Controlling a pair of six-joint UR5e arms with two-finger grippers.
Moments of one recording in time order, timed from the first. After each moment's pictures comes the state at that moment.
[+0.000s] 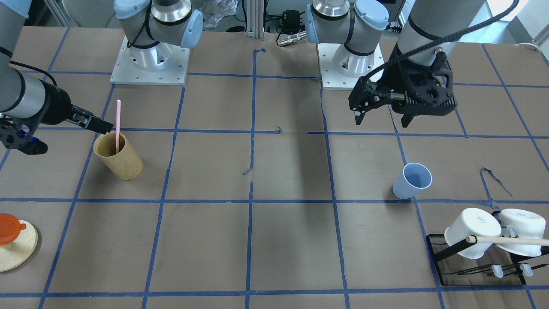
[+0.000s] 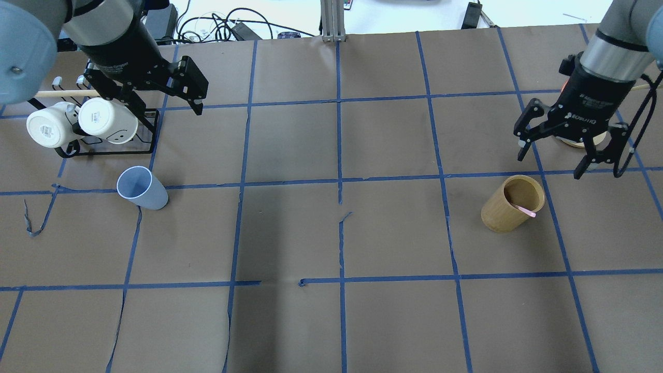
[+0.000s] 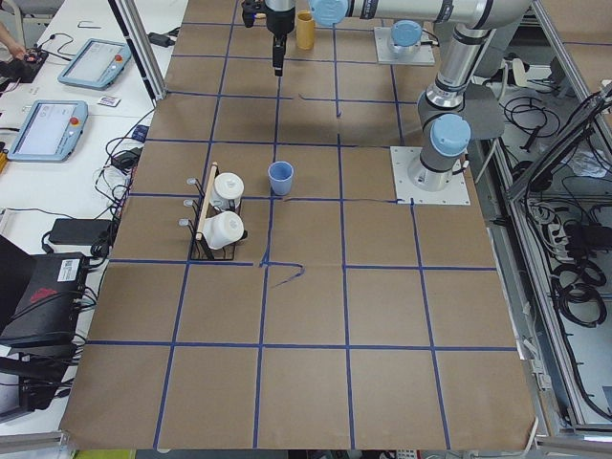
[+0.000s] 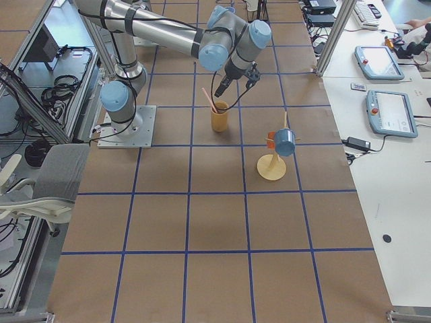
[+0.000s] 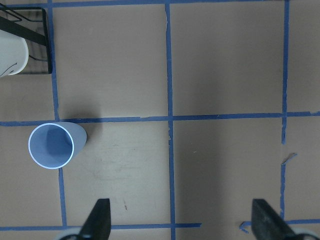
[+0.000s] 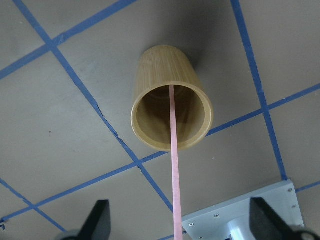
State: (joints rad) left arm -1.53 -1.61 -1.54 -1.54 1.58 0.09; right arm 1.28 -1.42 1.65 -1.34 -1.54 0.19
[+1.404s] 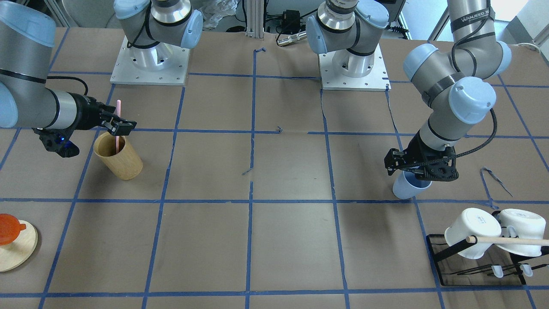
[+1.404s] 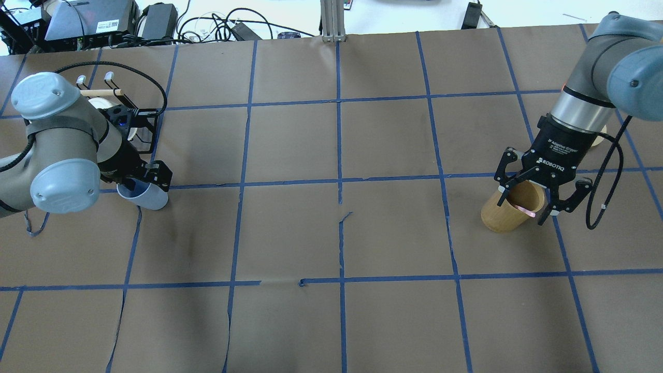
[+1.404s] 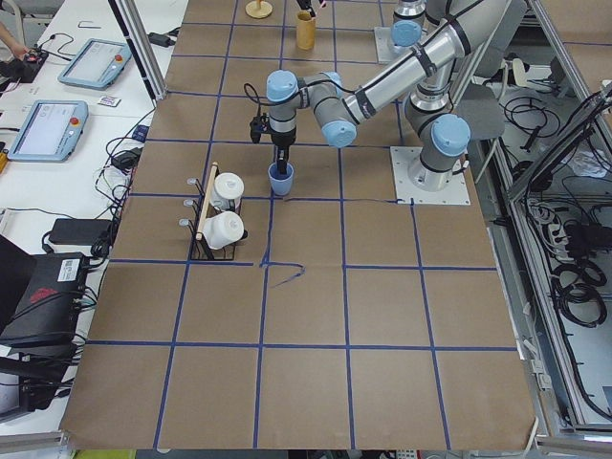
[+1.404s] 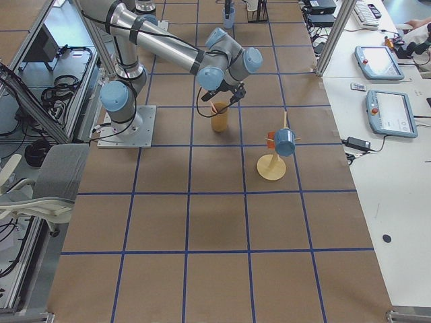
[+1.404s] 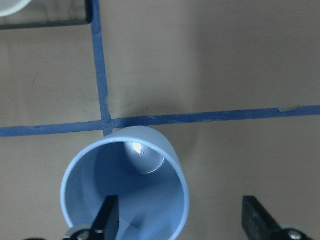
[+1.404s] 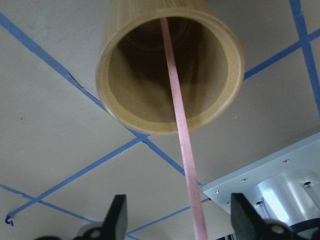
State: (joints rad) left arm -1.25 -1.74 -2.02 -0.95 1.59 0.38; right arm 1.28 -1.41 1.77 -1.34 -1.48 0.32
